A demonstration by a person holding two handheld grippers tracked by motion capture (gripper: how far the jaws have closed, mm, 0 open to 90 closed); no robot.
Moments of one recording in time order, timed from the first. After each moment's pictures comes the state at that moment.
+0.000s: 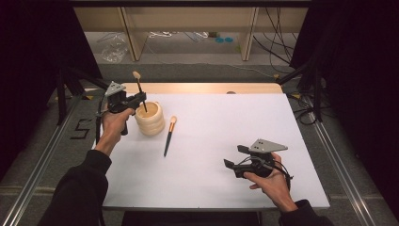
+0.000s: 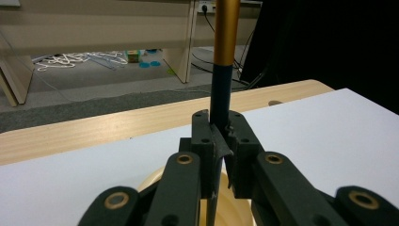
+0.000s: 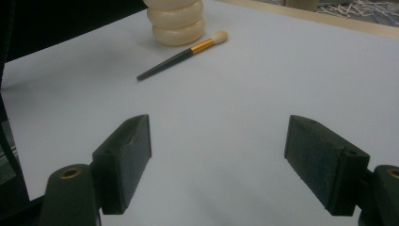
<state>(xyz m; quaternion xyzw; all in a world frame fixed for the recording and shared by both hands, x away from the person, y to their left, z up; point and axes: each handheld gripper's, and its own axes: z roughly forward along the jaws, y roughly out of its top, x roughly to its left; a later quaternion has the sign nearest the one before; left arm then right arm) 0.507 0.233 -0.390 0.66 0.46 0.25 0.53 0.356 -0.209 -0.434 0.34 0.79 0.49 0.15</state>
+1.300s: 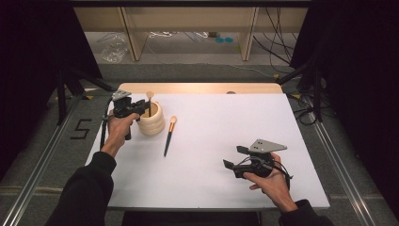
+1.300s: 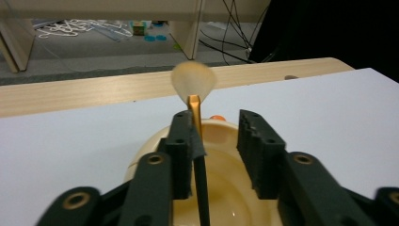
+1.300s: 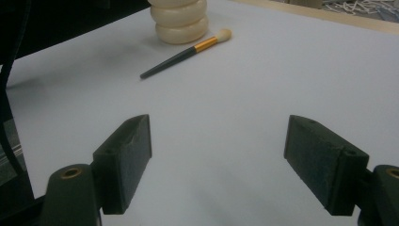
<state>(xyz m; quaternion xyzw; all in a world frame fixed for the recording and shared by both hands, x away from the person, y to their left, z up) 0.518 0.234 -0.424 0.67 0.50 0.23 0.50 0.357 -0.208 -0.436 0.33 0.79 0.50 0.14</state>
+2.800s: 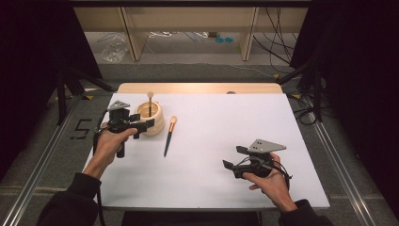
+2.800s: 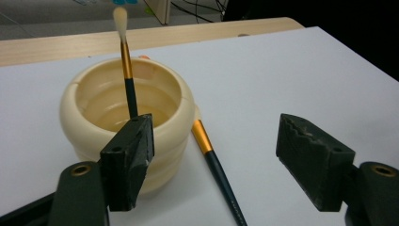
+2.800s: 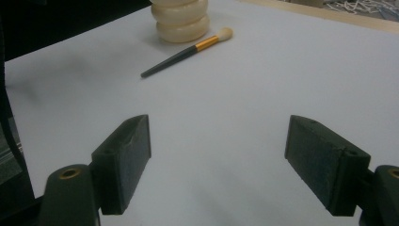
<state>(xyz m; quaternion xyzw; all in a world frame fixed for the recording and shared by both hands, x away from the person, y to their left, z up) 0.447 0.218 -0.398 0.72 0.48 0.16 0.47 0.356 -0.206 -0.435 0.34 0.79 0.49 0.14</state>
